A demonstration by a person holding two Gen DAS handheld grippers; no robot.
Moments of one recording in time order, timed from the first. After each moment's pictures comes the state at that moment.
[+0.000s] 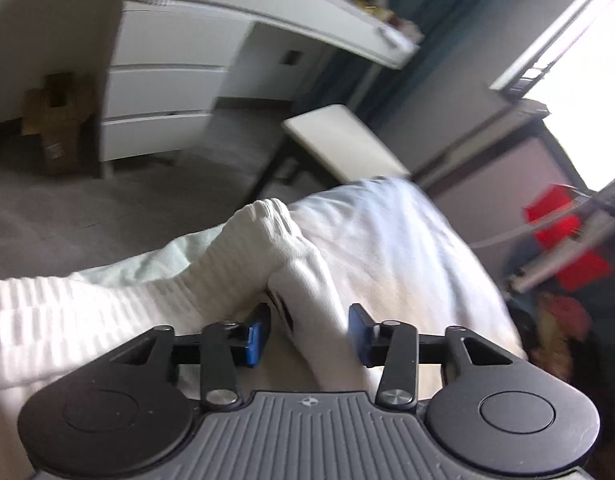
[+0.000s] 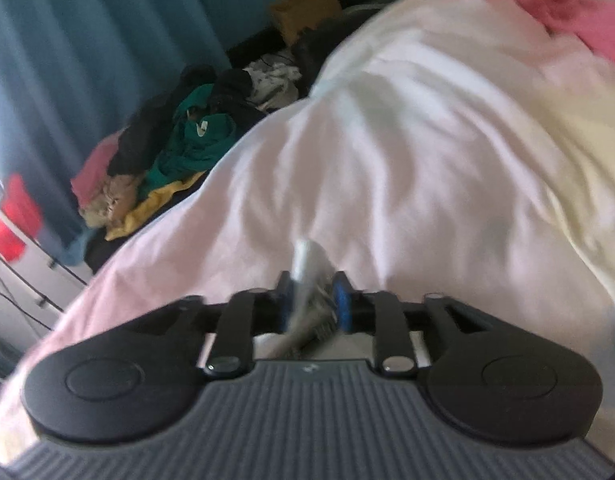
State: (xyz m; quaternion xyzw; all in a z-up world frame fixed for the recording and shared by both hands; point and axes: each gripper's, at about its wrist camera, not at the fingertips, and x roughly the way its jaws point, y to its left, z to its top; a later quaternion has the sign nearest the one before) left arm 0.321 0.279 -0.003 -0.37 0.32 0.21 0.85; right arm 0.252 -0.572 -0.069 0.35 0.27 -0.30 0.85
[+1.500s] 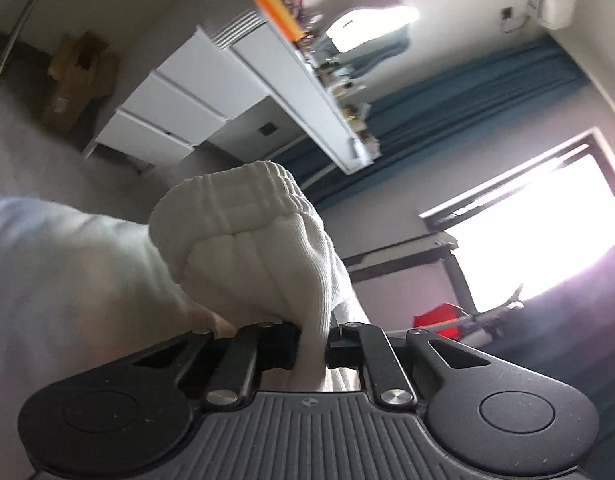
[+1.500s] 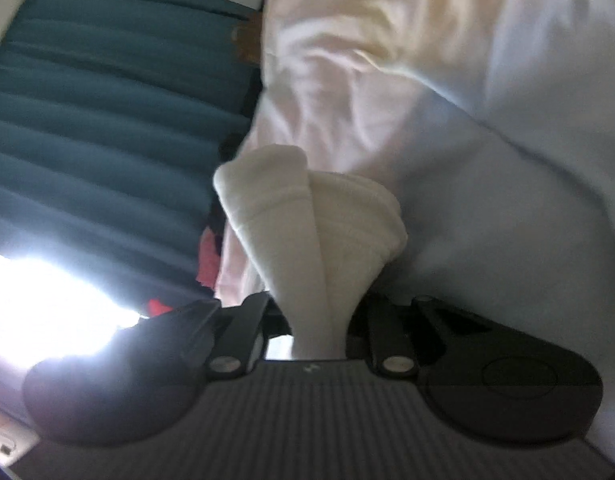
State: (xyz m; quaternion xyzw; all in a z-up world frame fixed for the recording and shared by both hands) left arm 0.128 0.294 -0.020 -0.52 0.10 0.17 0.83; right arm 0.062 -0.549 -0.139 0.62 0.07 -0.18 0.76
